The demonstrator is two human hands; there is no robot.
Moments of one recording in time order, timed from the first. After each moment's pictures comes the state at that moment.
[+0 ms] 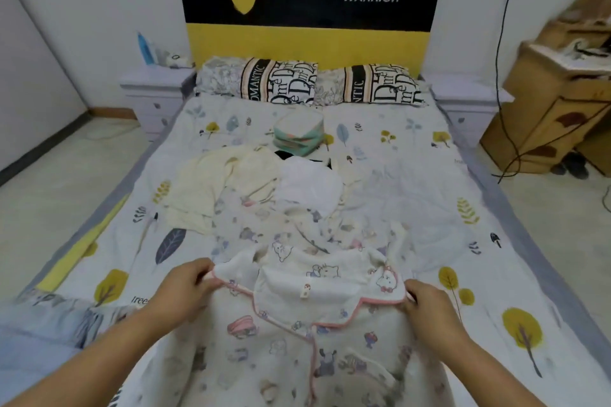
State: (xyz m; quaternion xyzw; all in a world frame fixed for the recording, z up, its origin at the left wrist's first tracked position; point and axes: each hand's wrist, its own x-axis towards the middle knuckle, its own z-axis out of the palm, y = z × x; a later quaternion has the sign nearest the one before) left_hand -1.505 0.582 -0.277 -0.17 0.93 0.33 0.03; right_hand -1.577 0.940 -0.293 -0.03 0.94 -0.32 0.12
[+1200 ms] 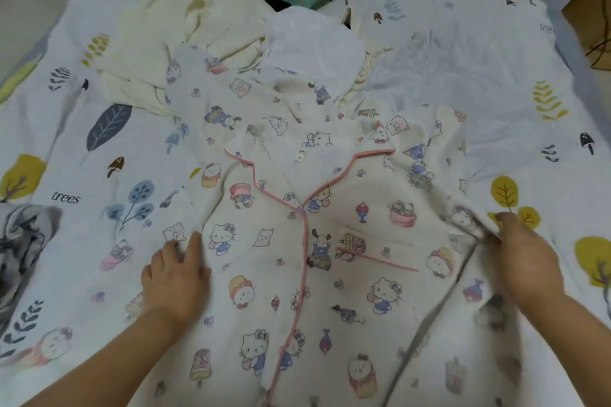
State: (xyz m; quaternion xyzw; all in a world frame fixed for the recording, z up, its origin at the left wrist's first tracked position) left_hand -1.483 0.623 -0.526 -0.28 0.94 0.04 0.20; right_hand -1.645 1.024 -0.471 0.07 0.99 -0.08 0.10
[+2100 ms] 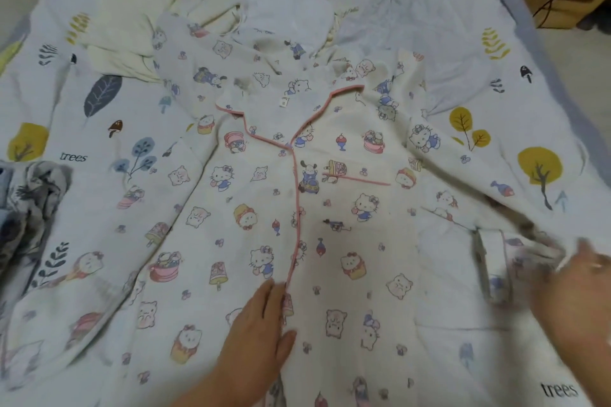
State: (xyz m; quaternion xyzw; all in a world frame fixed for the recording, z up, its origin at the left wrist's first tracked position) left_hand -1.330 0.749 -0.508 -0.03 0.94 0.24 0.23; right_hand -1.444 1.060 -0.453 0.26 0.96 -0.07 -0.02
